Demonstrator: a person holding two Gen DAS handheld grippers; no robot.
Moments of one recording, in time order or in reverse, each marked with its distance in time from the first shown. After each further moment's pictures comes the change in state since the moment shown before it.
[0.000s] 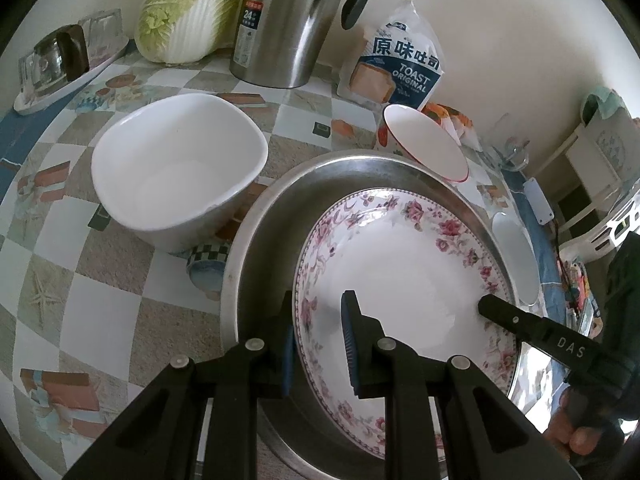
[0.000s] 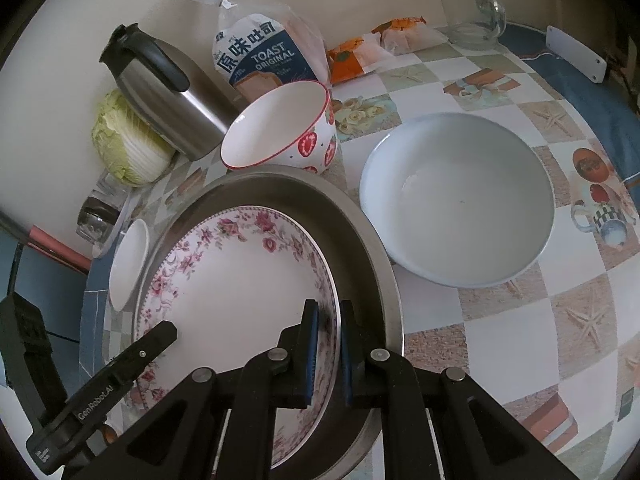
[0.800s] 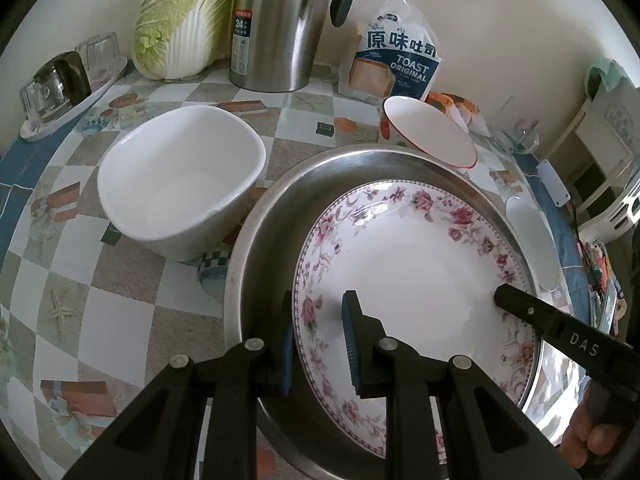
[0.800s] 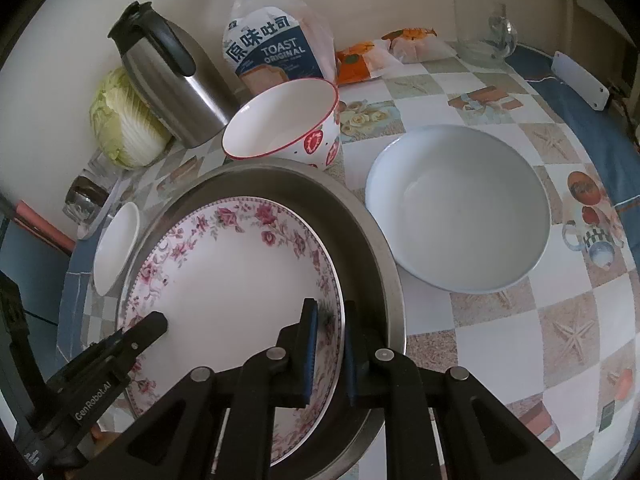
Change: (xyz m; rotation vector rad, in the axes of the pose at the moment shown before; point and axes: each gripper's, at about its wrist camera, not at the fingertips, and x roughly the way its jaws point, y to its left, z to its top) left arm 0.003 -0.009 -0.003 0.074 -0.010 0.088; right arm 0.001 0.010 -0.003 -0.086 -0.005 -0.071
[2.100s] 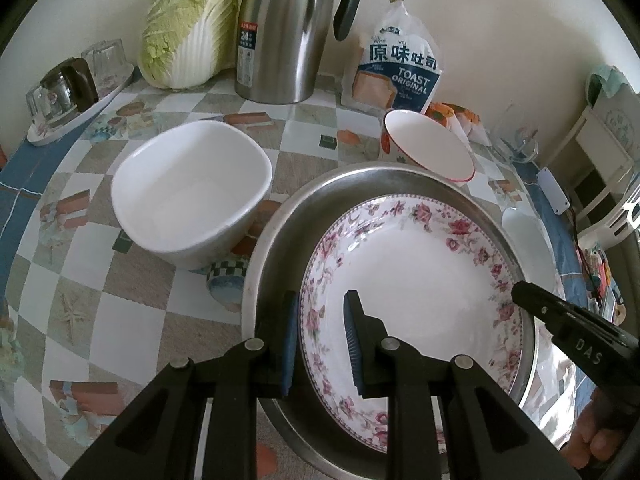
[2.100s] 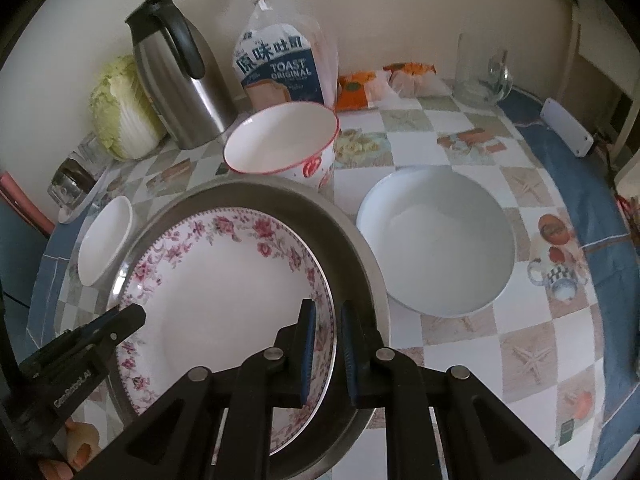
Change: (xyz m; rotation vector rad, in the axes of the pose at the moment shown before) left arm -0.013 0.002 0.005 -0.011 -0.025 0.006; right arm -0.024 0.017 0.003 -0.098 -0.073 -0.113
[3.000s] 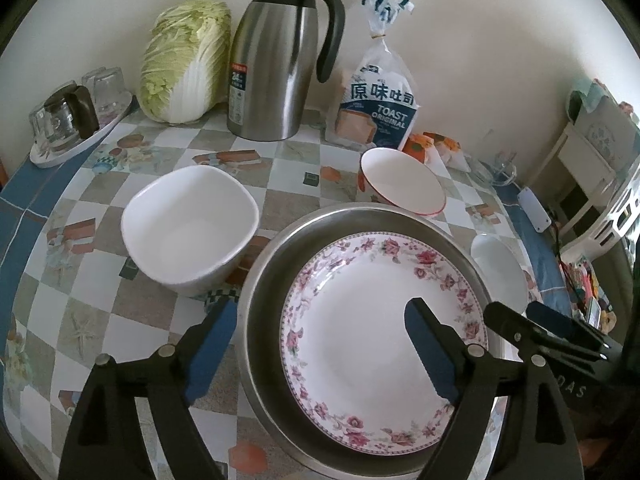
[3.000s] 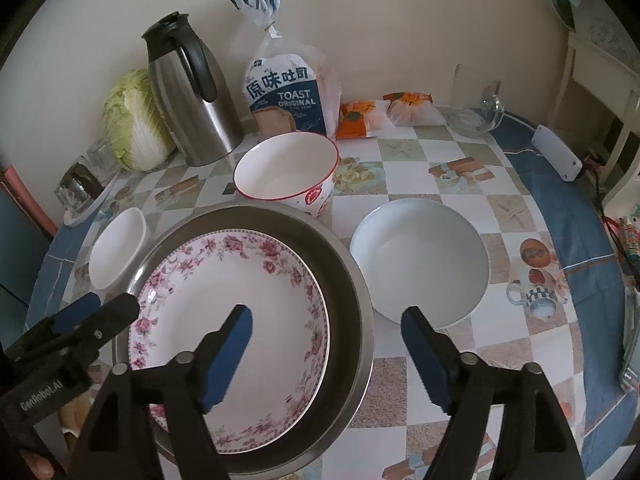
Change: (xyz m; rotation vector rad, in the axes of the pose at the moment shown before) left arm -0.029 -0.009 0.007 0.002 -0.094 -0.025; right arm -0.022 -0.001 0.001 -0.032 -0.055 -0.005
